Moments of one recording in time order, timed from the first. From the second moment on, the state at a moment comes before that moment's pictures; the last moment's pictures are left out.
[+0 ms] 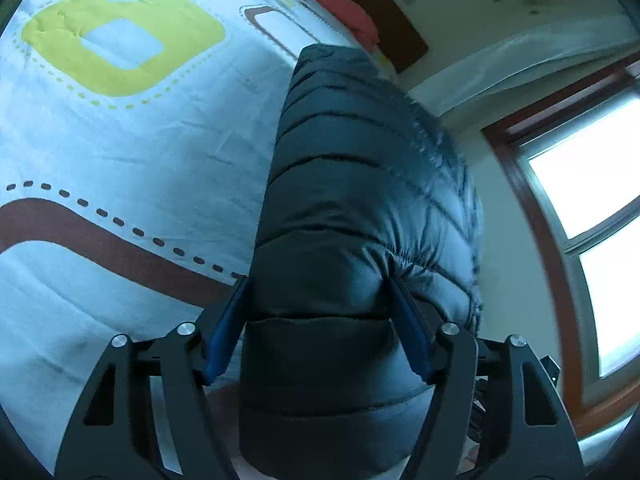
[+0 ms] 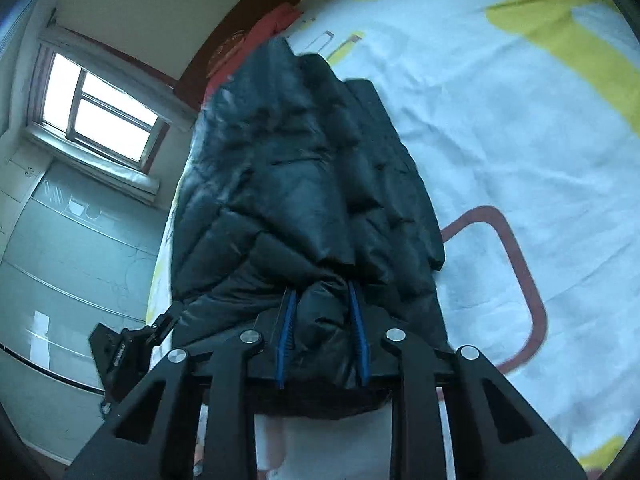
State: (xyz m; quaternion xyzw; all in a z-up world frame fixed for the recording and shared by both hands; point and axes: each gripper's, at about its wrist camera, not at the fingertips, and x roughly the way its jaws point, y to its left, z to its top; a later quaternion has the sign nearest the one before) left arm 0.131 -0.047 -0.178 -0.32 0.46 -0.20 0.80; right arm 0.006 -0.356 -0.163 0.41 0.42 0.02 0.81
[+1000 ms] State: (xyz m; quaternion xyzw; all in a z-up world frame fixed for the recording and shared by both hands) left arm 0.228 -0.033 -0.153 -0.38 0.45 -0.21 0.78; right arm 0.113 -0.408 -0.100 0.40 0.35 0.02 0.85
